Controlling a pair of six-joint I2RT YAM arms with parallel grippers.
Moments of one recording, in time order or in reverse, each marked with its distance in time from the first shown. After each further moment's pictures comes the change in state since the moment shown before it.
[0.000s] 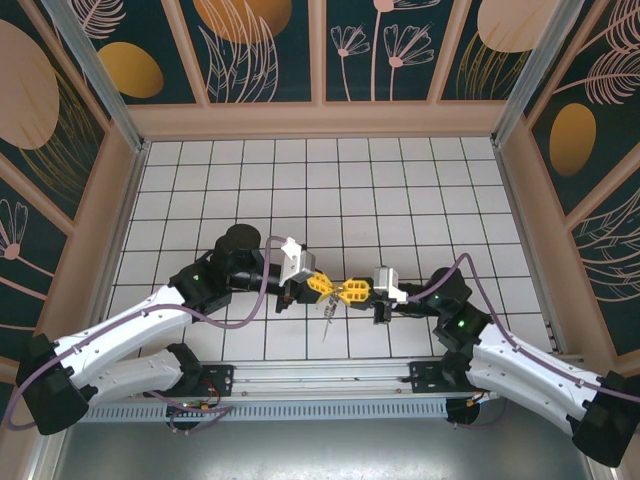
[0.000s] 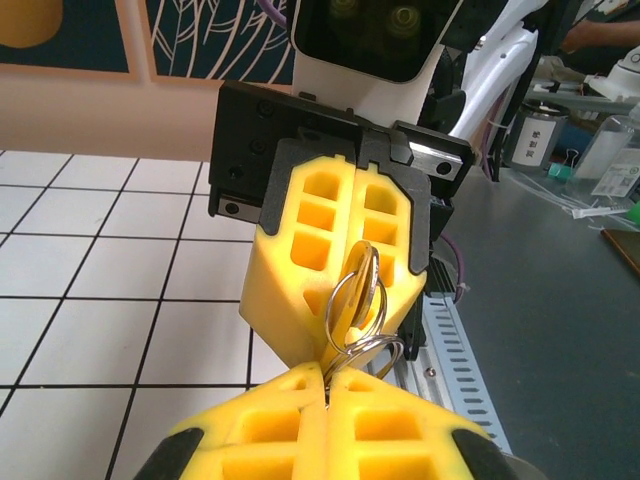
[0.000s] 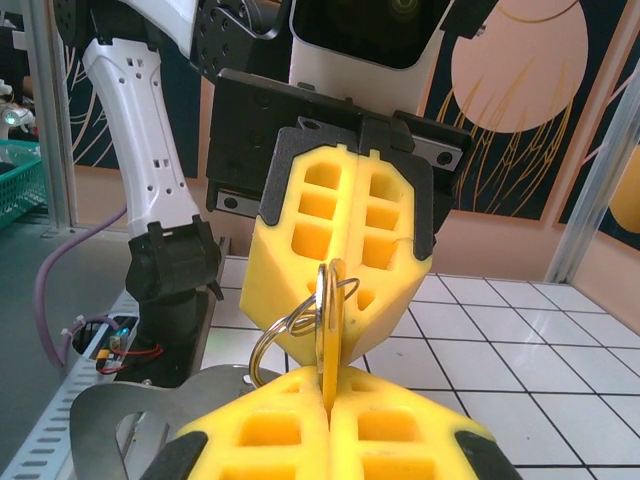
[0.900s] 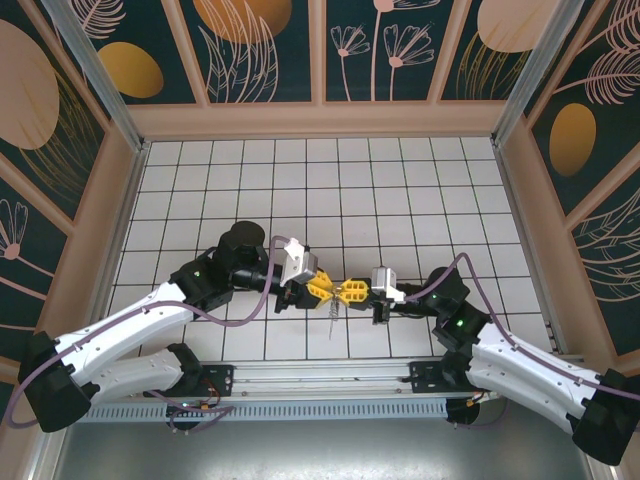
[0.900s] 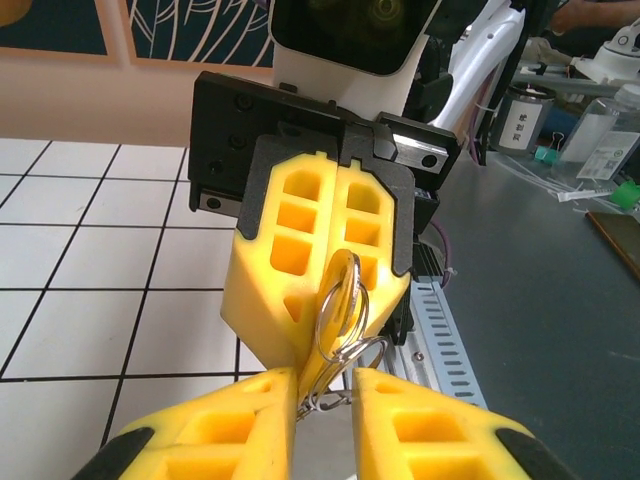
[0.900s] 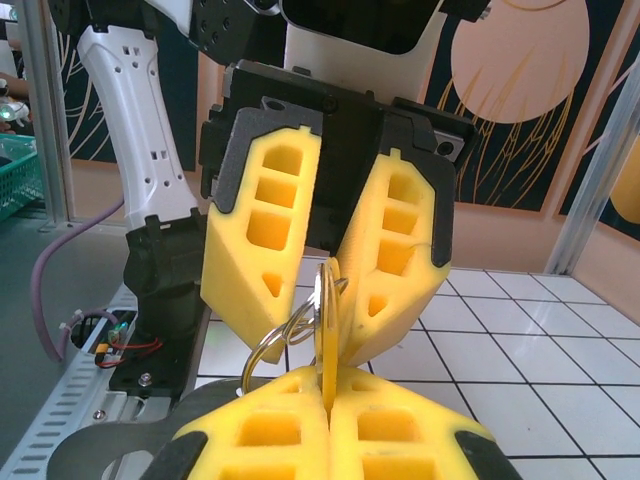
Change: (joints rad) left arm 0.002 0.021 0.041 -0.087 0.030 0.046; right arm 0.002 0.022 0.000 0.001 0.003 -0.006
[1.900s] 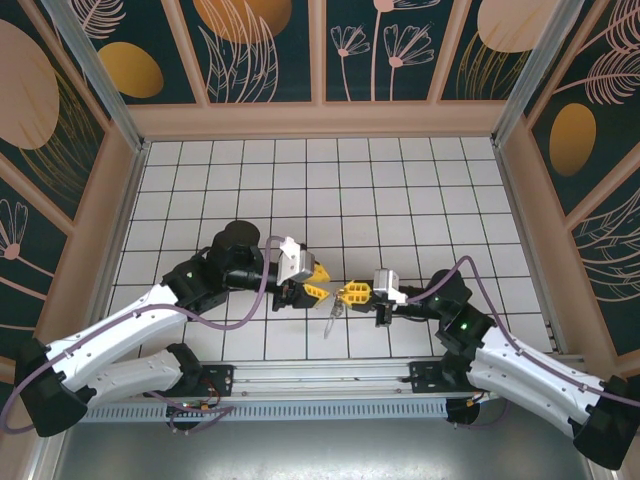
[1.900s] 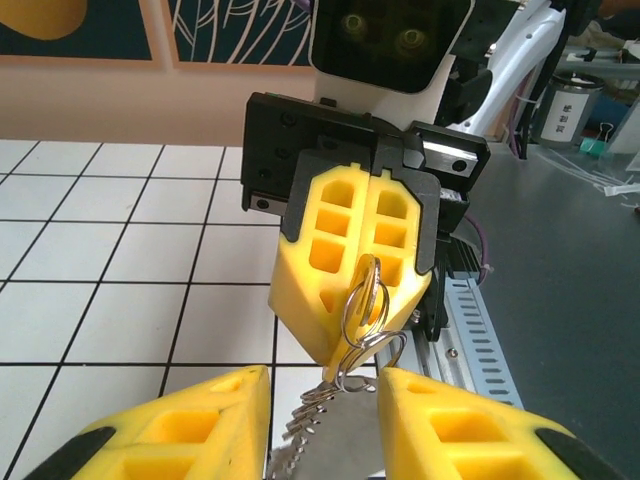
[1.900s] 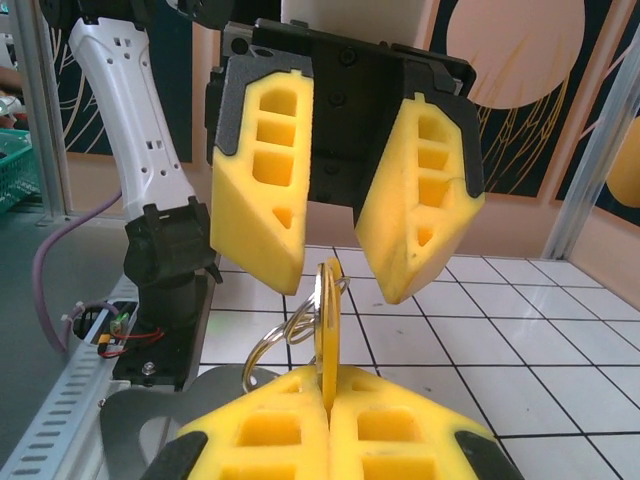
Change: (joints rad) left arm 0.000 -0.037 0.026 -0.066 -0.078 0.037; right arm 0.000 -0.056 -0.011 -0.072 0.022 -0.002
